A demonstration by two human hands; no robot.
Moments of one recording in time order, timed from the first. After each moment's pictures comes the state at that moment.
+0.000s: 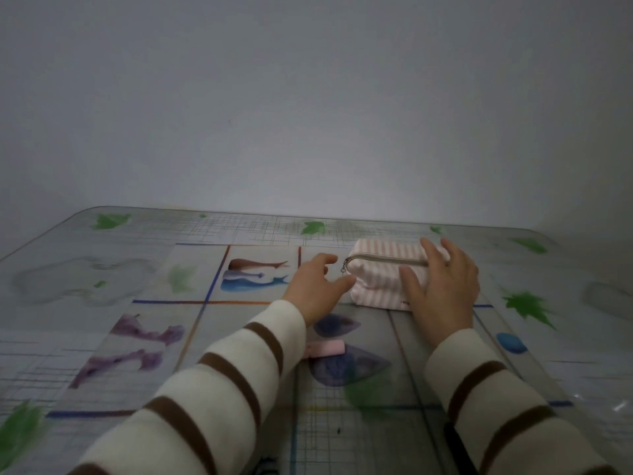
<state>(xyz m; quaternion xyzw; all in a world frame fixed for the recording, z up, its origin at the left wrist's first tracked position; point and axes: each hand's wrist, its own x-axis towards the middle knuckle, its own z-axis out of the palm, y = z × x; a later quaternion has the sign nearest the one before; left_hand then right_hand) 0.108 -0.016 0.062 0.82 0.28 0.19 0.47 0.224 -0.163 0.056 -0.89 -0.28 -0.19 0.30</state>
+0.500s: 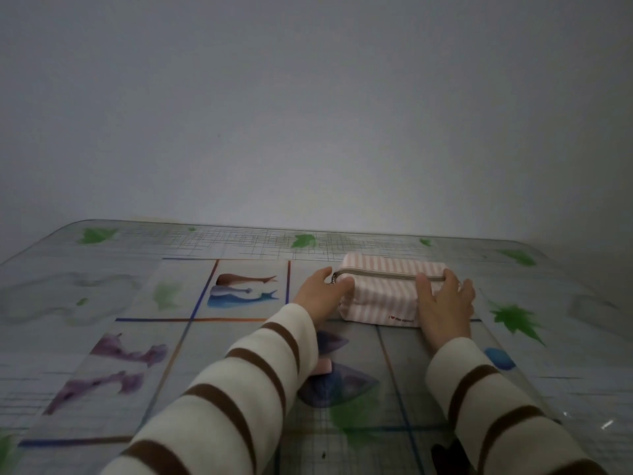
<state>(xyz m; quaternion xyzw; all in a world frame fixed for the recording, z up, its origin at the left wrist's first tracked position) 0.149 -0.018 0.056 0.72 0.32 0.14 0.59 0.253 -0.166 0.050 -0.89 -0.11 -0.03 0.44</state>
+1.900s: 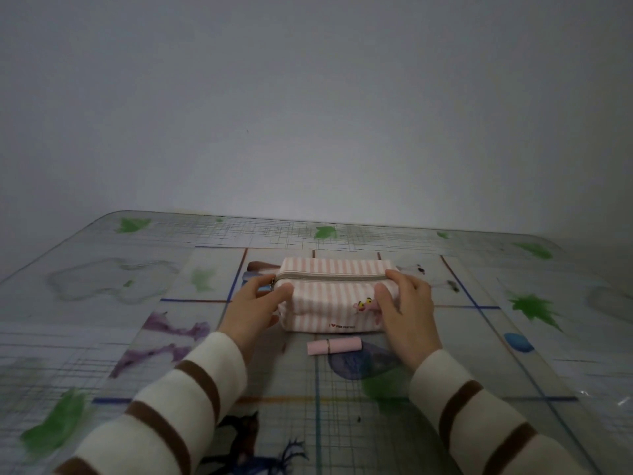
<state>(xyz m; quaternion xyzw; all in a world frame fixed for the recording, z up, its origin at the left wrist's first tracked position) 0.013 0.024 0.040 0.62 0.34 0.28 0.65 0.161 -0.138 0.041 -0.84 -0.29 0.01 0.47</state>
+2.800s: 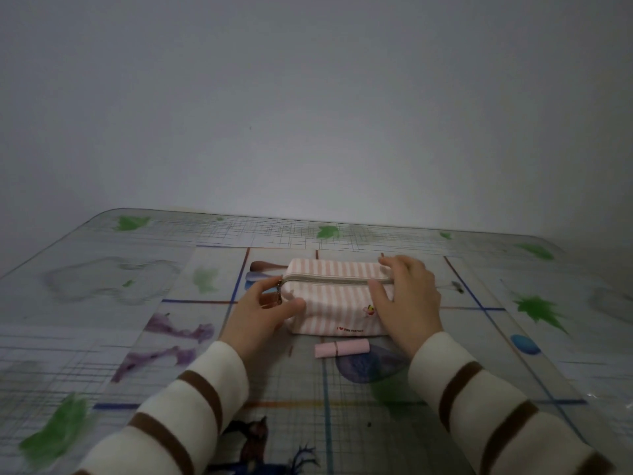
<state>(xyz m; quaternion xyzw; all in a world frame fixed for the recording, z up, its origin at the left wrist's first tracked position) 0.007 0.035 0.027 0.66 0.33 0.24 0.63 0.158 -0.122 0.063 -0.88 -0.35 -0.10 0.32</state>
